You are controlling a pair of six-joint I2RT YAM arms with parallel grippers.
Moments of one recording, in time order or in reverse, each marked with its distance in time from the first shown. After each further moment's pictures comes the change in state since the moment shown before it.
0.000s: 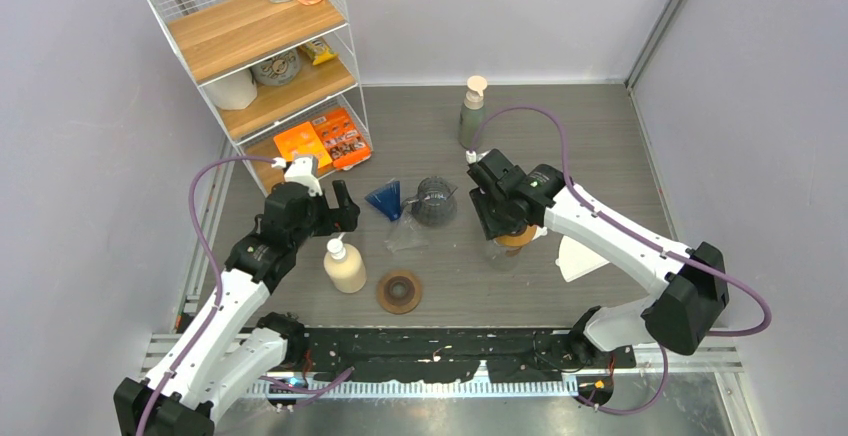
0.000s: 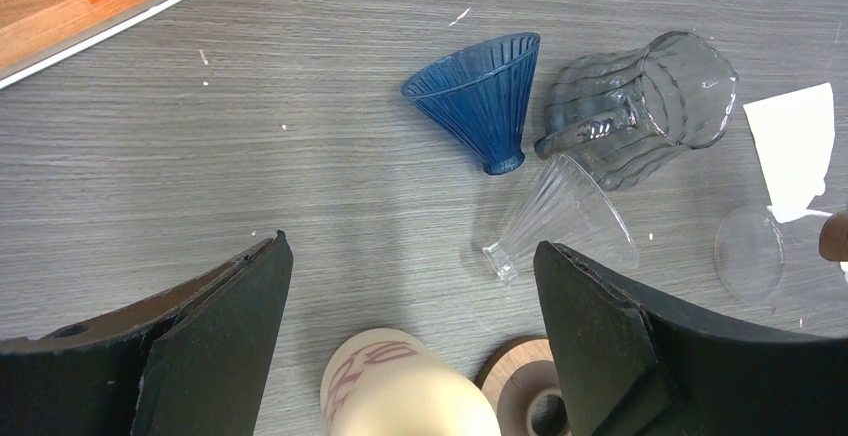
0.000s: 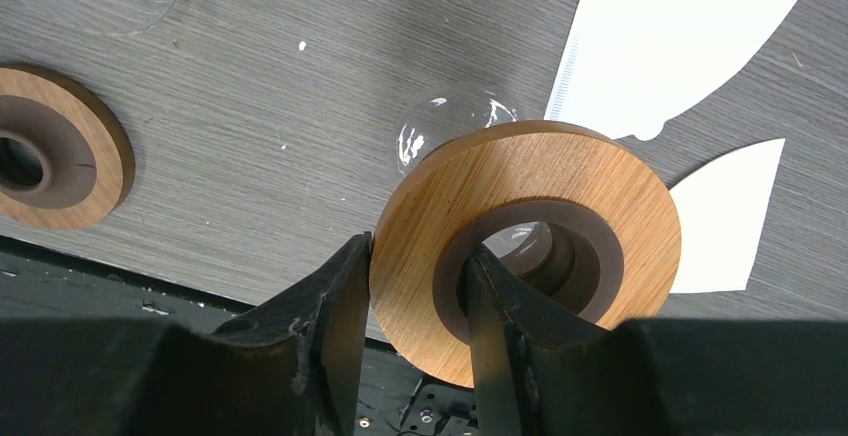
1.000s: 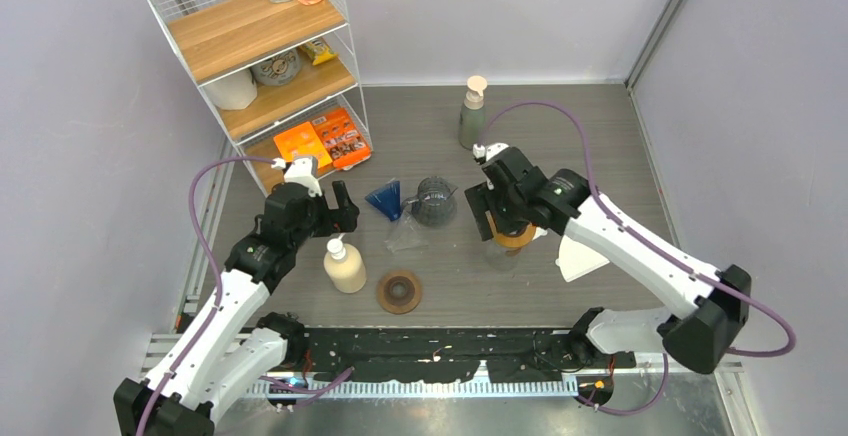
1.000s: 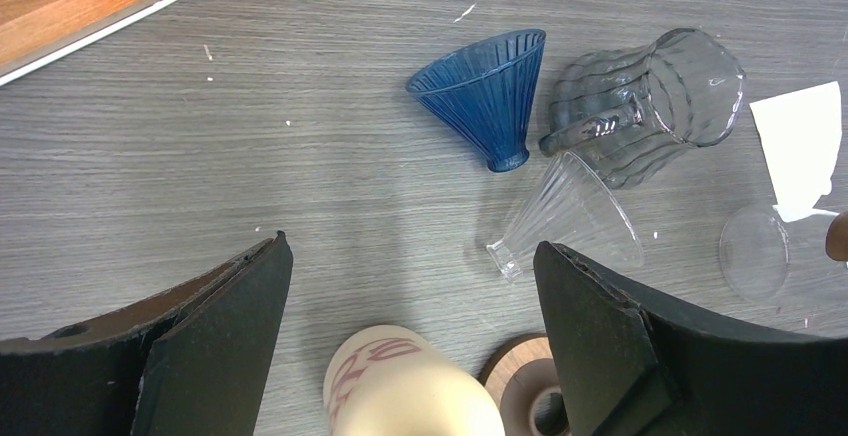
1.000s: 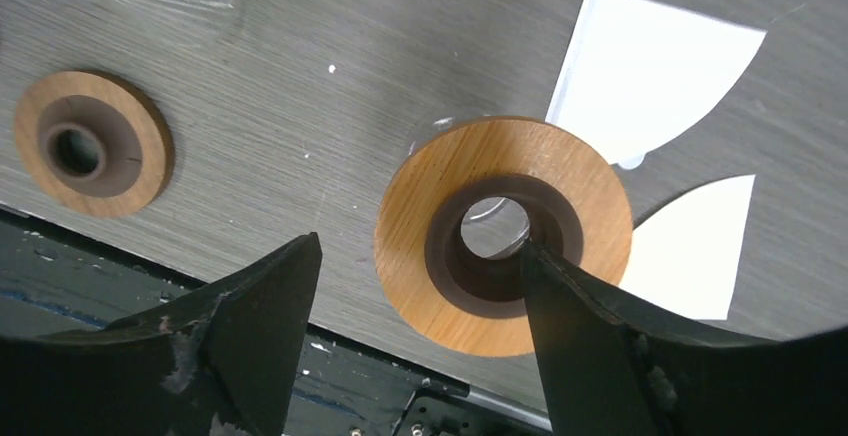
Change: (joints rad) left arm 0.000 -0.001 0.000 -0.011 -0.007 0.000; right arm -0.002 -0.086 -0.002 0.018 -0.016 -0.051
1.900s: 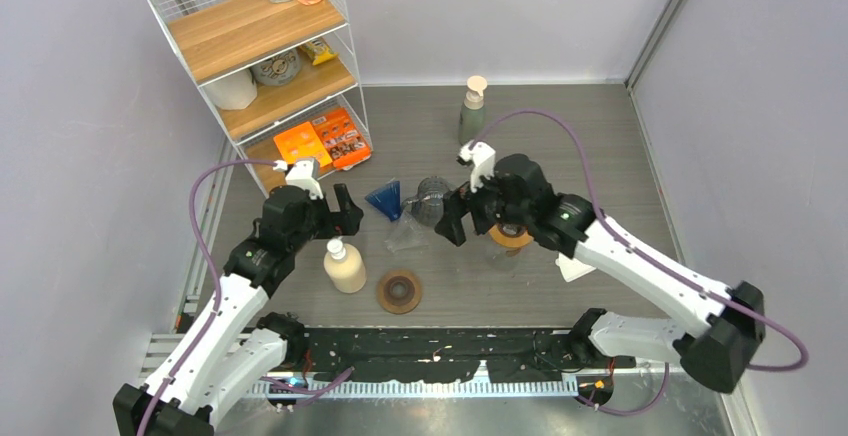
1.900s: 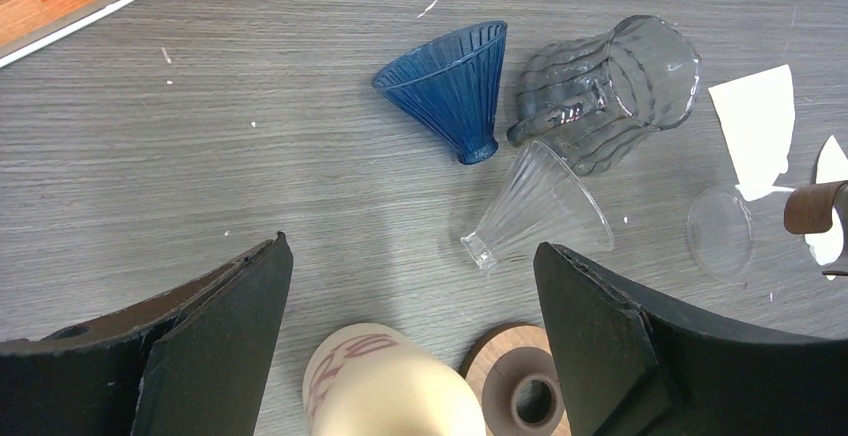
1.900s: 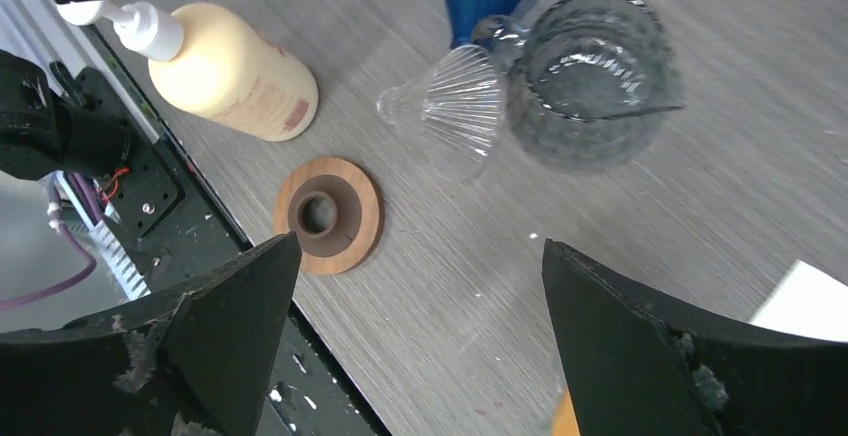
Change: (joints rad) left arm 0.000 -0.031 -0.019 0.019 0.064 -0.004; right arm 0.008 -0.207 -0.226 0.549 -0.360 -0.094
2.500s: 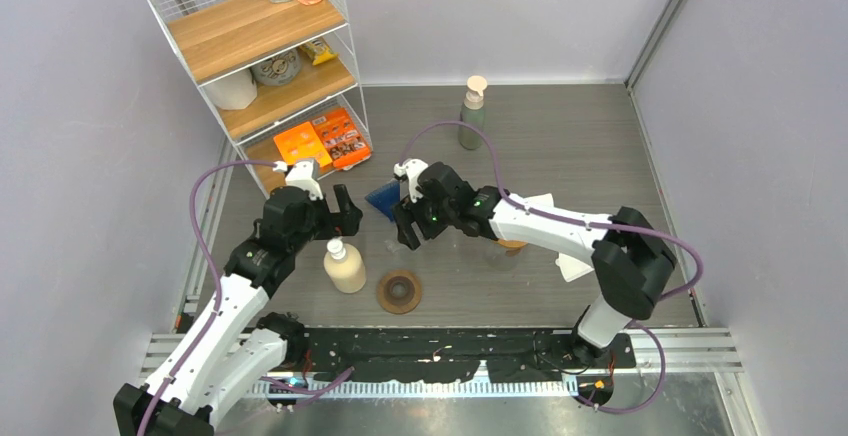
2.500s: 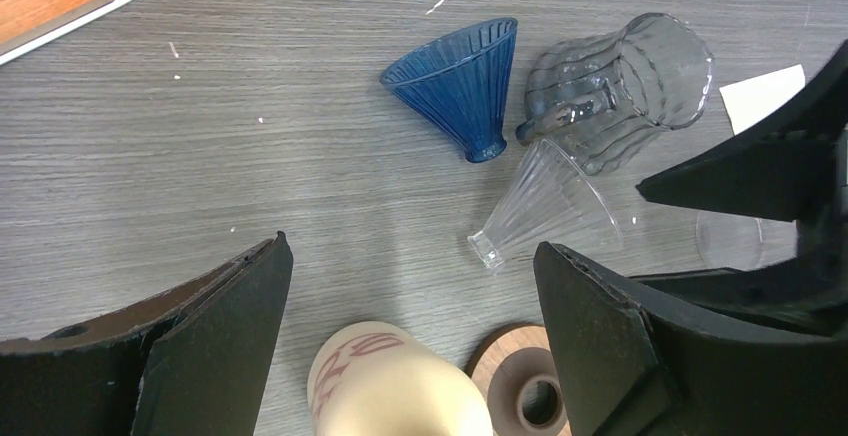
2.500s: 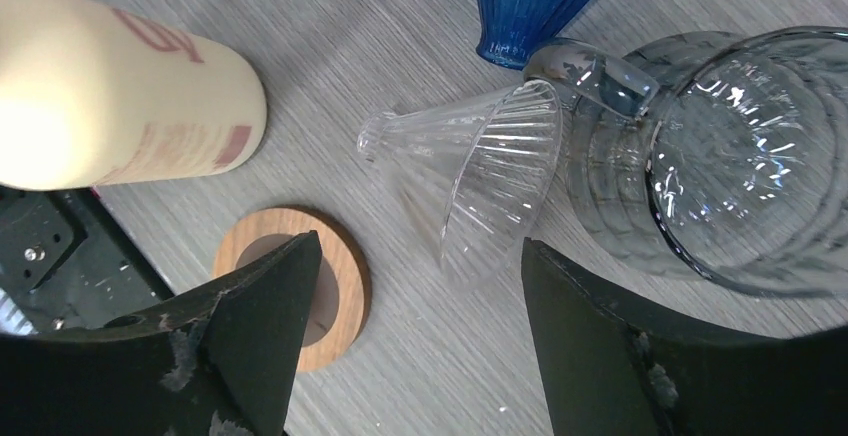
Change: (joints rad) left arm 0.000 0.000 -0.009 0.002 -0.008 0.000; right arm 0.145 0.526 0.151 0.147 0.077 0.006
